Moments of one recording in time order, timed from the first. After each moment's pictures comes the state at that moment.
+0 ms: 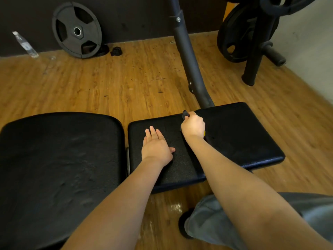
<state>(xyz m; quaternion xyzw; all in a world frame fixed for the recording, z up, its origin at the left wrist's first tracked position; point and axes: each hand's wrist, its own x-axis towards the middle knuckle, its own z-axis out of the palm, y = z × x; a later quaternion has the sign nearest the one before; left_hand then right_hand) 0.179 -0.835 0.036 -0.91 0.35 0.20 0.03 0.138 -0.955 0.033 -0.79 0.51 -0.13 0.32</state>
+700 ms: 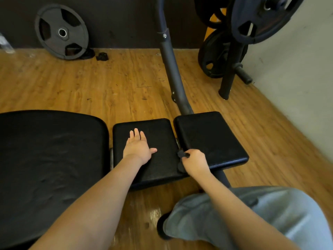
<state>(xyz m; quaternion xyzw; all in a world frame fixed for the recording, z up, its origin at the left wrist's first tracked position) 0.183 -0.825 0.037 -0.91 0.37 0.21 0.01 0.023 -0.906 0.047 -0.78 0.51 -0.04 0.36</state>
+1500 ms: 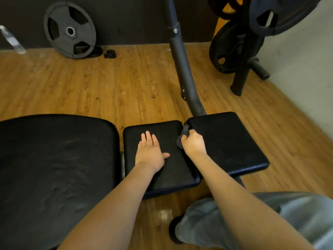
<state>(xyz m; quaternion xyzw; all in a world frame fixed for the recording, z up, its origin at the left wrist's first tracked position) 0.187 -0.826 0.032 -0.90 0.40 0.20 0.01 0.105 -0.942 0.043 -0.77 0.51 -0.06 0.37</state>
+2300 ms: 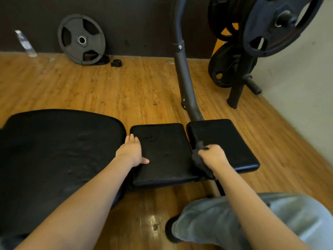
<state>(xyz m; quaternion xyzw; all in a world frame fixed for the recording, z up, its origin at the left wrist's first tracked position) 0.224 -0.764 0.051 -0.90 0.36 0.26 0.00 0.030 -0.909 0.083 -0.75 0.53 -0.06 0.40</state>
